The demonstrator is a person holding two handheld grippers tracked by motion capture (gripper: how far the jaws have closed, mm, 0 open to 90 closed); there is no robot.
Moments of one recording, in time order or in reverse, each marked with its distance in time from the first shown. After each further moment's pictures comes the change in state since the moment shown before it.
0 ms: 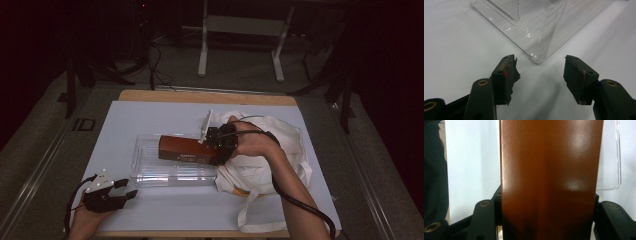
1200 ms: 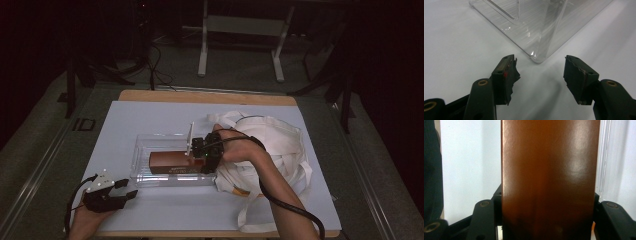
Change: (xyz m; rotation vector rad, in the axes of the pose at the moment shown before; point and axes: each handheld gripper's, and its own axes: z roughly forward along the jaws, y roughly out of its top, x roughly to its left) left arm 0.000 0.000 0.001 0.007 -0.001 0.000; right arm 0.012 0.028 0.034 0.090 0.019 -0.081
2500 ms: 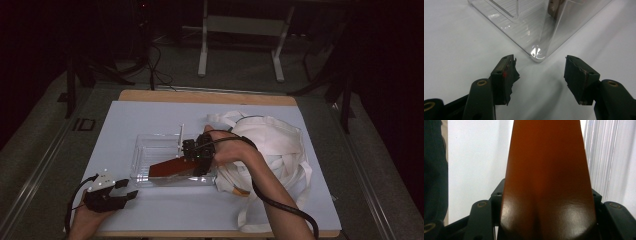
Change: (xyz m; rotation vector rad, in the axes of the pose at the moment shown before) left arm 0.000 0.001 0.001 0.015 -0.001 0.001; right arm 0.003 0.022 0.004 -0.003 0.021 -0.026
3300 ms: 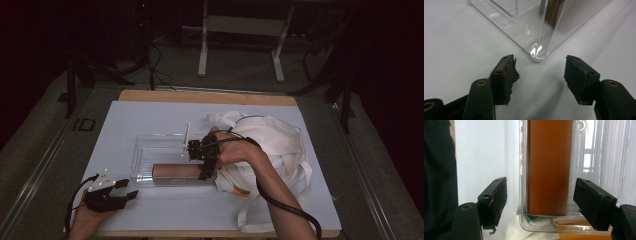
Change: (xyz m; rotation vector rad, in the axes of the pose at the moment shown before) left arm 0.000 0.000 0.001 0.006 0.001 0.001; right arm -0.001 -0.014 0.001 0.007 0.061 0.065
